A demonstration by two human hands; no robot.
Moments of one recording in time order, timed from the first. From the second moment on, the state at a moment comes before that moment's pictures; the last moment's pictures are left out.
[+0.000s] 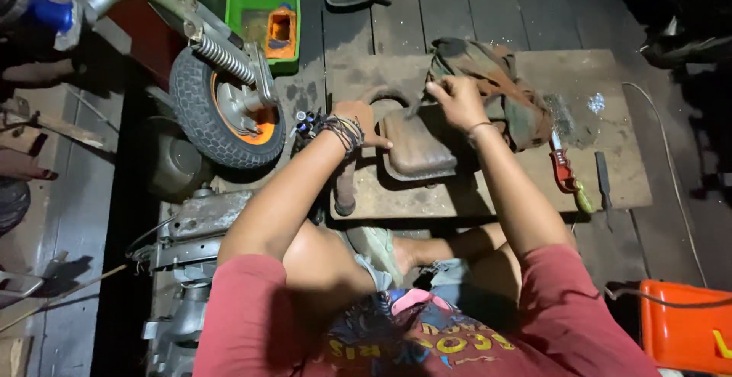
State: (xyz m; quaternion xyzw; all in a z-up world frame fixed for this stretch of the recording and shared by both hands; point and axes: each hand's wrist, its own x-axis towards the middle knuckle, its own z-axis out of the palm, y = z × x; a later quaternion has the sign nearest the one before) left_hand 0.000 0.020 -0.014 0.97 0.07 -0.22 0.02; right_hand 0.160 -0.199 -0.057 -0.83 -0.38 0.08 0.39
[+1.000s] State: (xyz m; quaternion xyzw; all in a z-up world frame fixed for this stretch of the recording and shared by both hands) left_hand -0.008 0.017 -0.008 0.97 0.07 -0.23 0.04; right_hand 0.114 -0.190 0.003 -0.86 -0.46 0.14 0.15
